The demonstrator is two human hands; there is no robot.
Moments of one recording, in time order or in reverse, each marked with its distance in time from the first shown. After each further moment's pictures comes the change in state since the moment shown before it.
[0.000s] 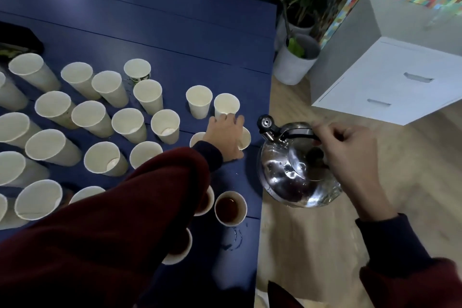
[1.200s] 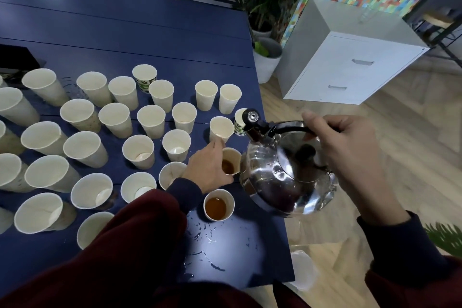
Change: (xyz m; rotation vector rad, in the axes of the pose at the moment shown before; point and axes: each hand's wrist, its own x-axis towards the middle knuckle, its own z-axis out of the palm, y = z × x) left_hand -0.170 -0.059 0.005 -0.441 0.014 0.044; right_hand -0.161 -0.117 0.019 0.024 0.119 0.105
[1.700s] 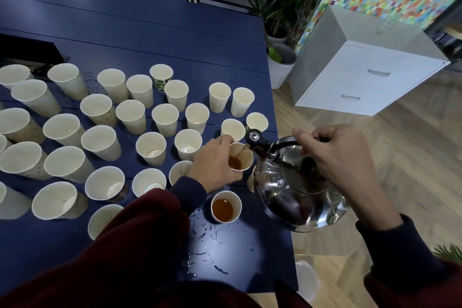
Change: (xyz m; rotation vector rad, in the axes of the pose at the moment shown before) left_hand -0.006 0.003 -0.017 -0.053 0.134 0.020; right_hand 0.007 0.005 0.016 -0.272 -0.119 -0.069
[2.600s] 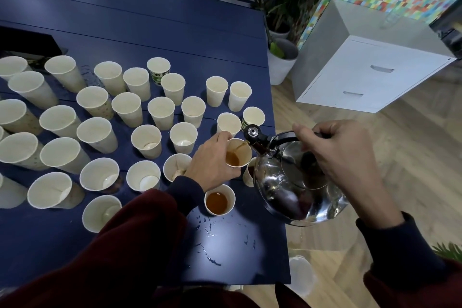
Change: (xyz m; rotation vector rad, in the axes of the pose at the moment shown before) left_hand -0.013 0.018 0.003 -0.094 0.026 -0.057; right_hand -0.004 0.009 -0.011 0.030 0.005 -0.020
